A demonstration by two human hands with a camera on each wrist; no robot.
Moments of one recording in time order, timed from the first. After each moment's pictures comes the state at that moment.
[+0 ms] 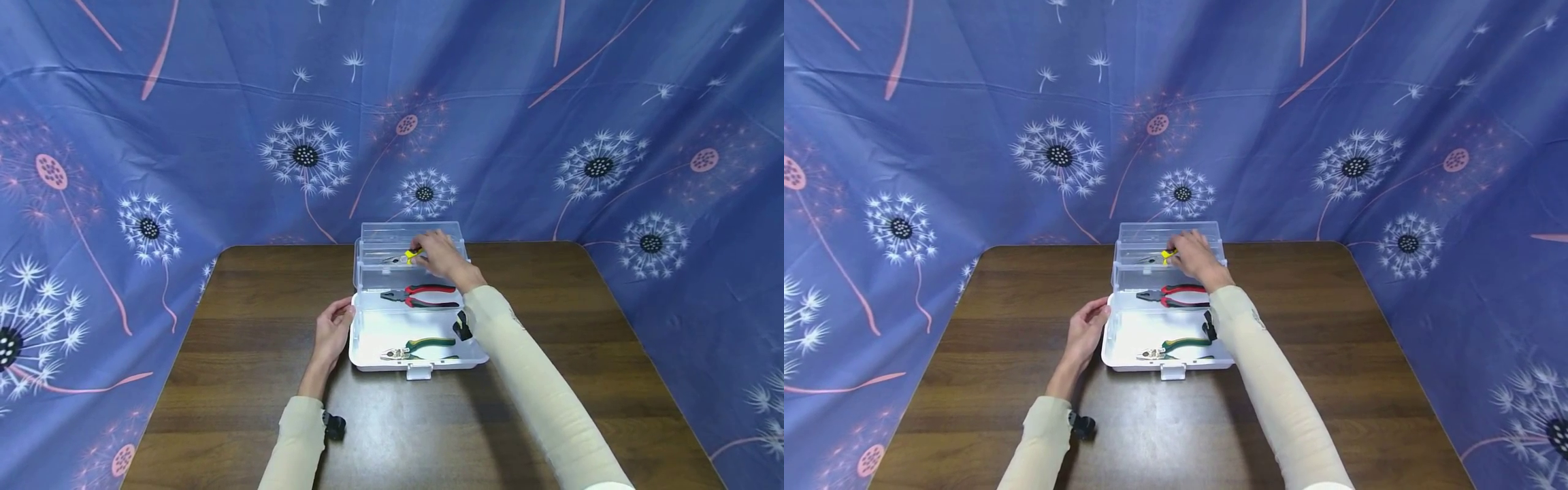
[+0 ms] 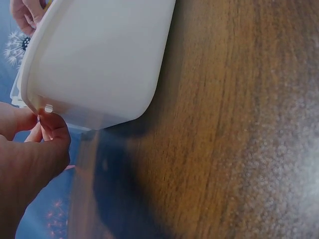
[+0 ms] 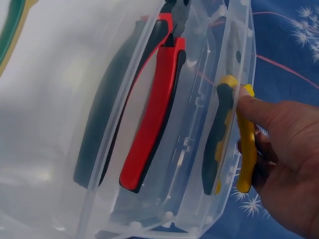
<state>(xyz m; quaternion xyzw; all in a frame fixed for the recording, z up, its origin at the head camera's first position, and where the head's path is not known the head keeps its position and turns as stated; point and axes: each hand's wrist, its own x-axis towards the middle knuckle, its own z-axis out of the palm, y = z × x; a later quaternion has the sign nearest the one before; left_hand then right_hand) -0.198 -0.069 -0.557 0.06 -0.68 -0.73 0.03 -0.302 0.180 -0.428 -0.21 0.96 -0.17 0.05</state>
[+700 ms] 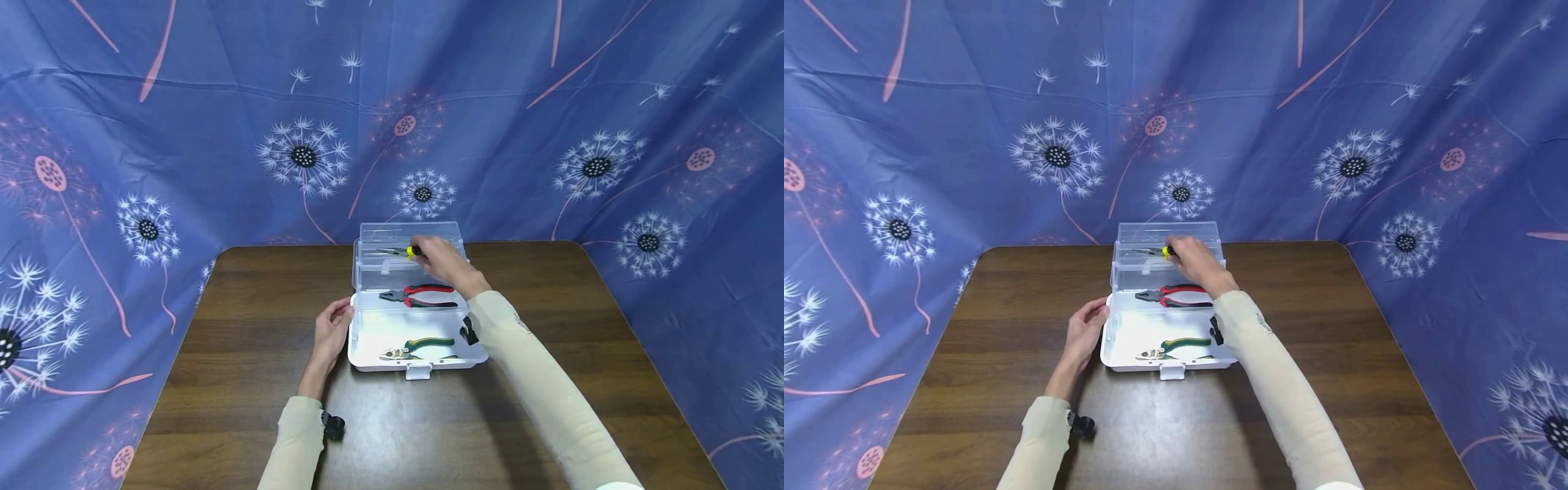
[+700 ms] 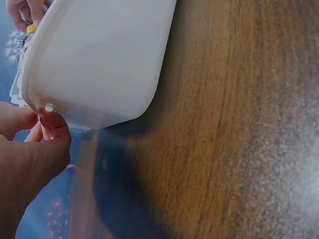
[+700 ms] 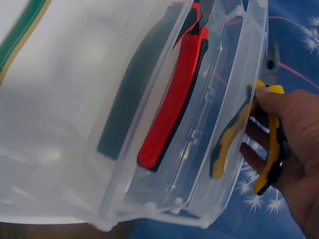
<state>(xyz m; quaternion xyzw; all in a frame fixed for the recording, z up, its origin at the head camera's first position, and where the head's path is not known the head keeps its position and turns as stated) -0.198 -0.068 -0.555 0.07 -0.69 -0.72 0.03 -0.296 0.187 -0.431 -0.26 0.95 -0.20 0.01</state>
